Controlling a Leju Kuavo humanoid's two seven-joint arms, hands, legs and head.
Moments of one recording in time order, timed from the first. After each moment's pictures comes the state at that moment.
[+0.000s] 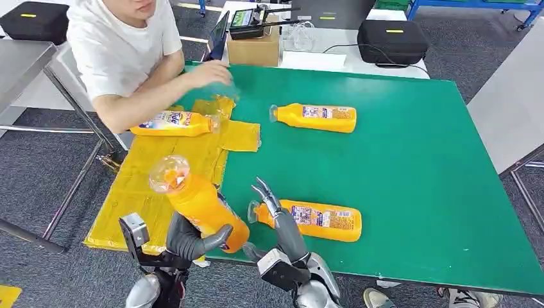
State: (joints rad) left arm 0.09 -0.18 -0.22 -1.48 0.14 -0.19 -0.41; right arm -0.10 0.19 0.61 -1.19 0.52 -0.22 -0.58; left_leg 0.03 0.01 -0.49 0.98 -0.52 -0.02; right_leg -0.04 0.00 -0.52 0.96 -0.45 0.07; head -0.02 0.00
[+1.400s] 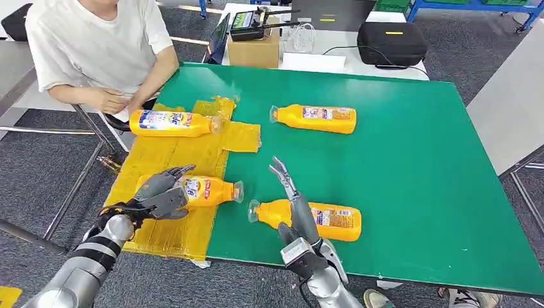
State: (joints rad) left arm -0.40 0.18 -0.19 -0.84 -0.74 -0.12 -0.42; right arm -0.16 0.18 0.55 -1.22 0.41 -0.18 -0.69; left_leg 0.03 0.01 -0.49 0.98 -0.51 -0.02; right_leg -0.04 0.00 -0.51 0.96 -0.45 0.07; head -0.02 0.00
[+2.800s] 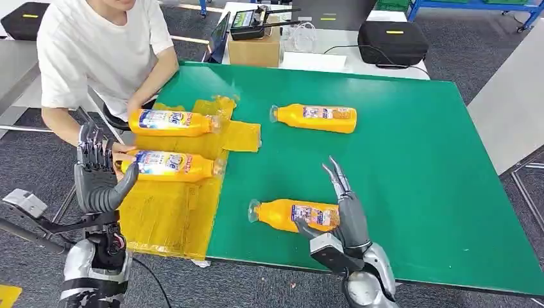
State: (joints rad) left arm -0.09 -0.12 0.16 -1.54 0.29 -0.16 -0.43; right arm -0.07 0.02 0.39 -1.38 0.69 -0.31 -0.50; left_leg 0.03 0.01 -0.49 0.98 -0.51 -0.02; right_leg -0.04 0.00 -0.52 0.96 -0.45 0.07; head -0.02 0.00
